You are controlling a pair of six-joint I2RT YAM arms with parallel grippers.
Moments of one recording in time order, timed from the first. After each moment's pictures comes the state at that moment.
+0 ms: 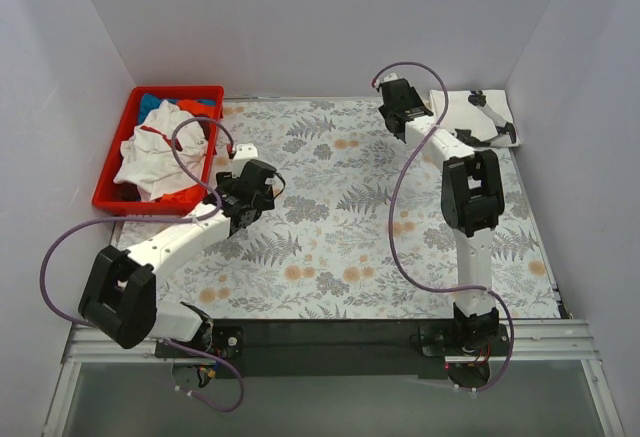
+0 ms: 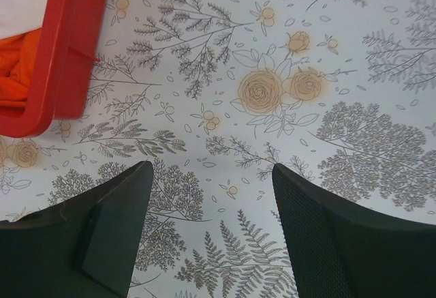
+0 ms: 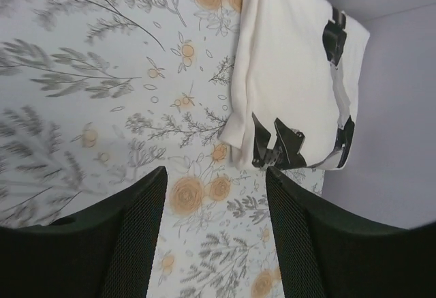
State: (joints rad) left arm -0.56 1.38 0.88 -0.37 -0.62 -0.47; right arm 0.31 2.24 1.82 -0.33 0.57 -0.40
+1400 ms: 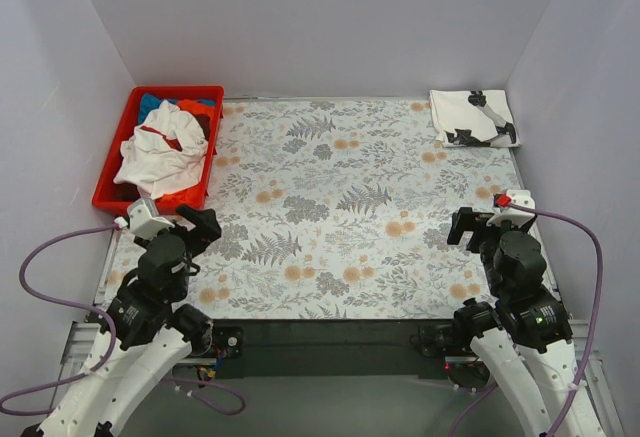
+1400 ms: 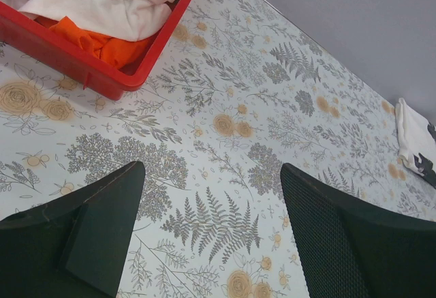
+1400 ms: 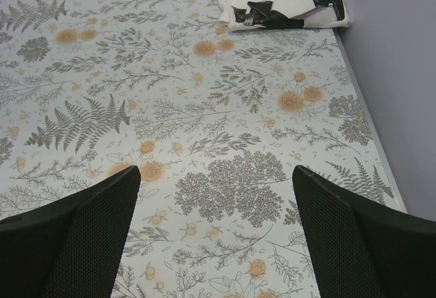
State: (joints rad) left arm -0.56 0.33 0.64 -0.65 -0.68 -0.76; right arm 0.36 0.26 0.62 -0.60 0.37 0.10
